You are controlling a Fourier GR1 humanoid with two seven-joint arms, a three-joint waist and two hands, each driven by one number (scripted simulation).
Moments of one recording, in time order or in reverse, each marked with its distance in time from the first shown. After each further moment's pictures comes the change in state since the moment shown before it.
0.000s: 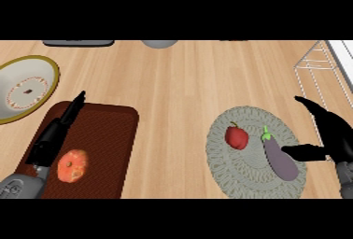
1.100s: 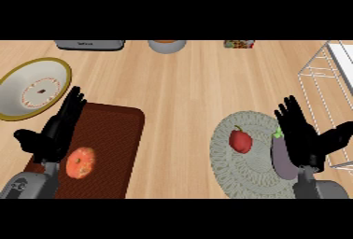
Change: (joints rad) left arm -0.006 -0.106 0.072 -0.009 0.241 0.057 0.035; right arm 0.064 0.500 -0.306 0.151 -0.766 -0.079 -0.416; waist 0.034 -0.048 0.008
